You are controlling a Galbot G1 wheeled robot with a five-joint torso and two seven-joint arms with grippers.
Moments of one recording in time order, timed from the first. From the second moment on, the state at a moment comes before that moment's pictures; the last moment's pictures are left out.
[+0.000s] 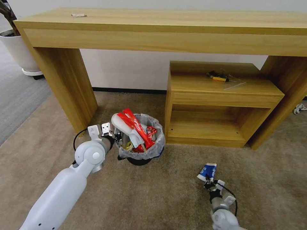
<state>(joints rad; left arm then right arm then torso) 0.86 -1.02 -0.15 -1.82 -1.19 0.57 -0.63 -1.11 1.03 -0.02 1.12 1.10 0.47 0.06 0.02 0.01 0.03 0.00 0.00</state>
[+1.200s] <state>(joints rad) 0.80 -1.06 -0.10 -1.71 -1.14 0.57 -0.59 -0.79 0.66 -0.31 1.80 1.13 0.37 0.28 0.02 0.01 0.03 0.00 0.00</state>
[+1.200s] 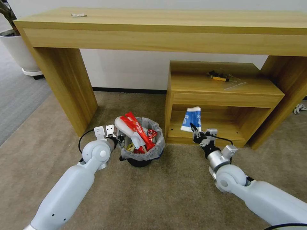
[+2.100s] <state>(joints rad) 0.74 -1.09 -0.08 -1.72 -1.17 0.58 -0.61 -0.44 0.84 -0.73 1.75 1.23 0.34 0.32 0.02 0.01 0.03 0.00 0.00</state>
